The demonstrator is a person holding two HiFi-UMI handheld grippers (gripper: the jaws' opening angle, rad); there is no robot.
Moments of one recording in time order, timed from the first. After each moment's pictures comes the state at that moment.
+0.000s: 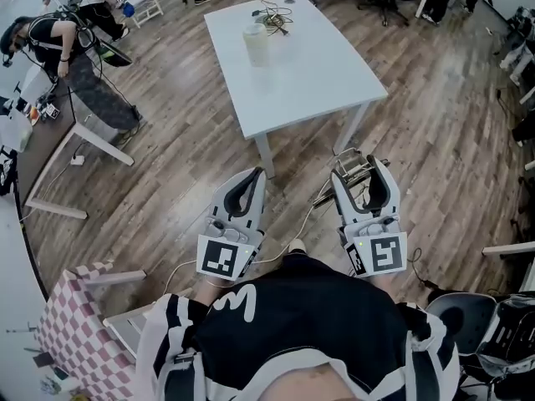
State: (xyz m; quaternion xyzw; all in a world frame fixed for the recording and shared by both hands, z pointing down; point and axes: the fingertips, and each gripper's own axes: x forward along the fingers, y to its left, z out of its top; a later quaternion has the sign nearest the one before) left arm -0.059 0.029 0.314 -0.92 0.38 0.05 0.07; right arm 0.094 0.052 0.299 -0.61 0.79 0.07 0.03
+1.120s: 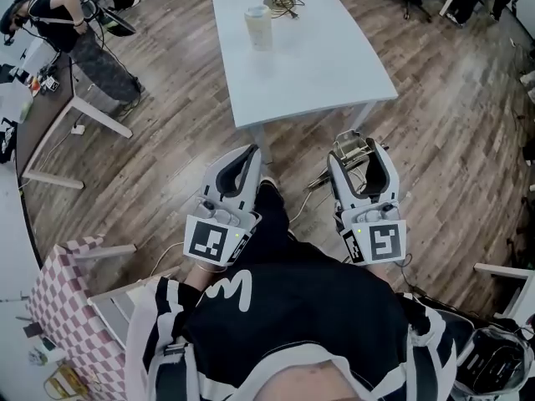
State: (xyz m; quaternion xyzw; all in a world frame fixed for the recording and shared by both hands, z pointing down) left arm -0.018 -0.025 0.313 -0.91 0.42 0.05 0.05; right arm 0.134 -0.014 0.309 -0.58 0.81 0.04 0.04
